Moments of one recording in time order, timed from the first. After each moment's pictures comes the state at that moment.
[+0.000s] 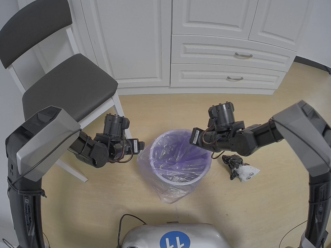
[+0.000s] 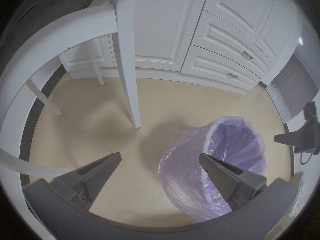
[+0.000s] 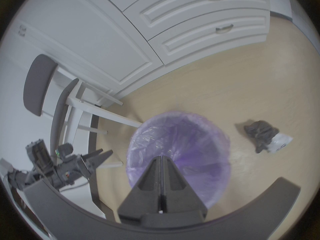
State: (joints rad) left arm -0.38 2.33 -1.27 -0.46 0.15 -0.27; right arm 0.48 2.29 -1.45 -0.30 0.05 0.60
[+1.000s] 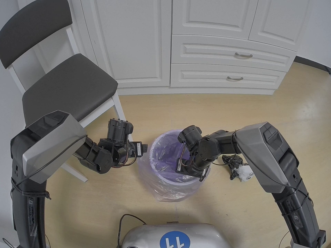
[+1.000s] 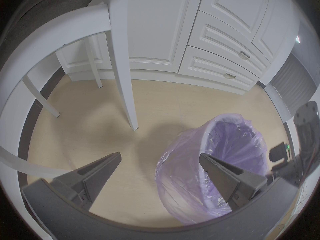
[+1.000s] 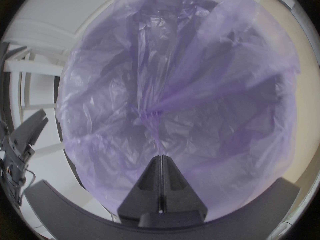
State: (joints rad) left arm -0.40 2.36 -1.24 -0.55 0.17 -0.26; right arm 0.57 2.65 -2.00 0.42 0.02 0.68
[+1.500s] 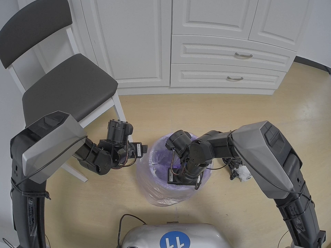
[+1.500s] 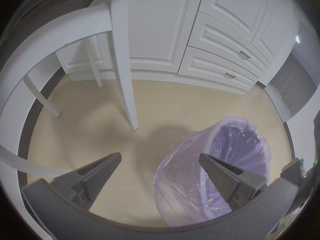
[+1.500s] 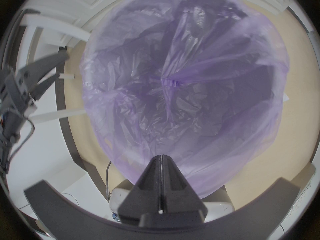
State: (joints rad) left arm -0.40 2.36 -1.22 -0.57 0.17 -0.26; right arm 0.66 2.58 -1.95 0.53 0.03 0.63
